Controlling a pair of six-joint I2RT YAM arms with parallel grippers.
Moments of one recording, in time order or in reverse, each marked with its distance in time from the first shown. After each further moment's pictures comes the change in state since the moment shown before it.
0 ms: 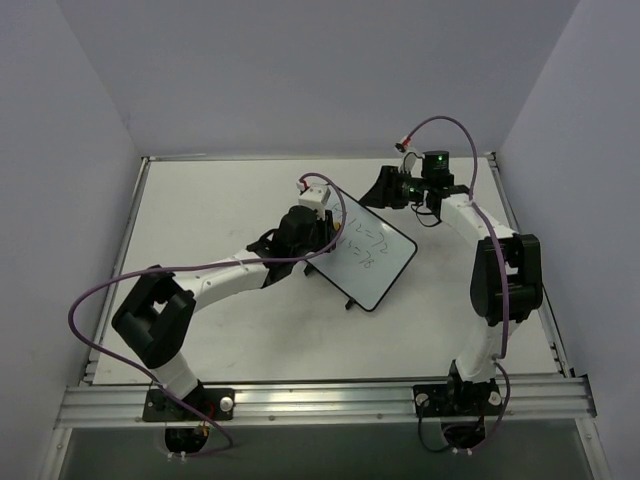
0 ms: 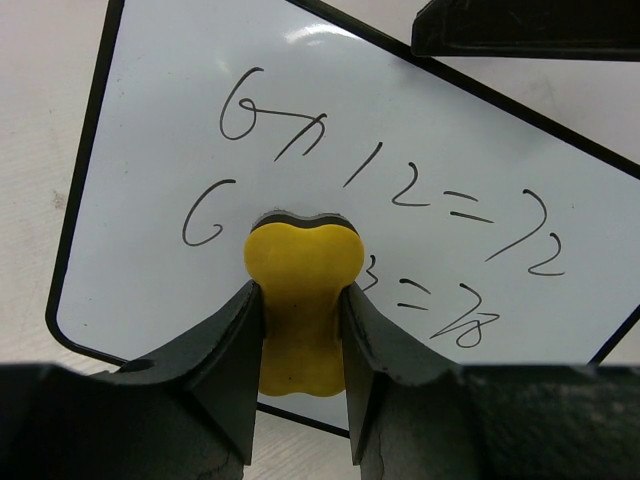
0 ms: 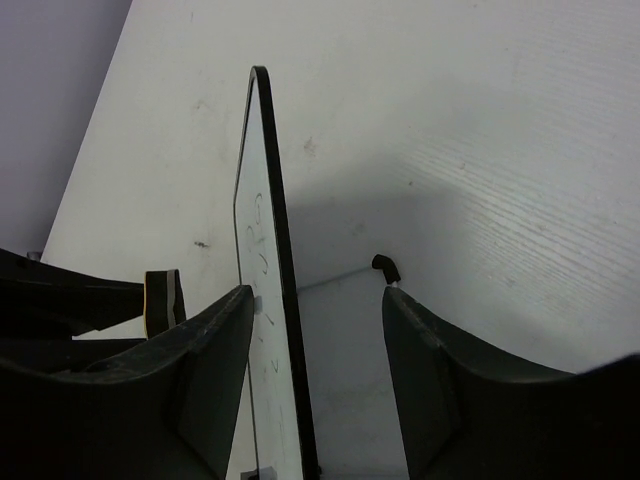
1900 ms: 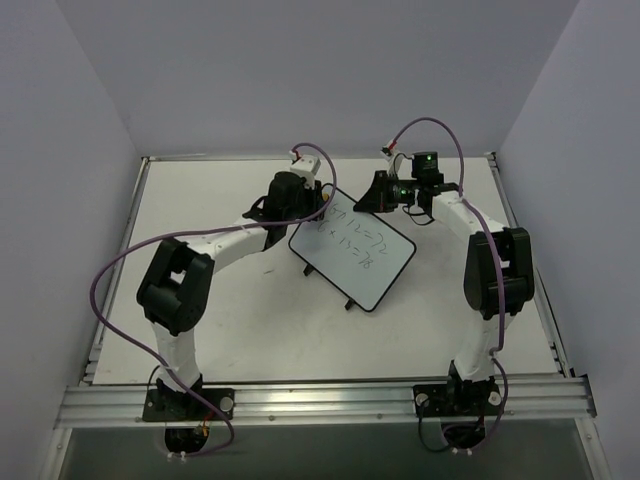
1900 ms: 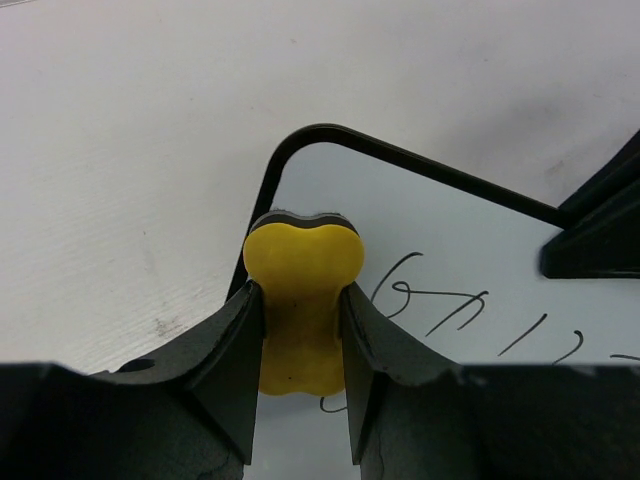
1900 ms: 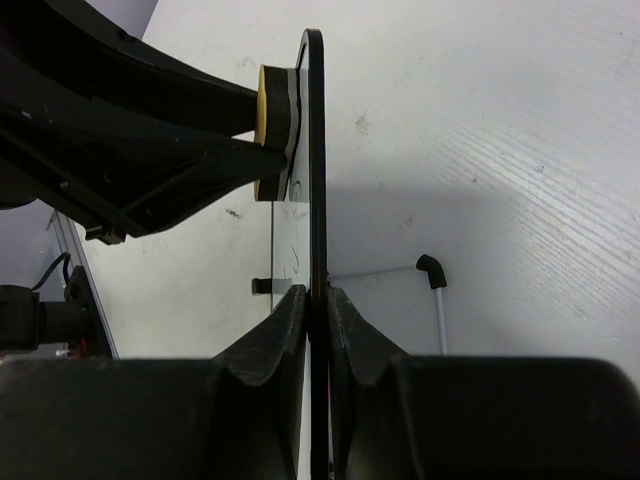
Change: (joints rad) left arm 0.206 0.232 0.253 0.000 0.193 0.148; right arm 0.039 0.063 0.048 -0.043 -0.117 -0.068
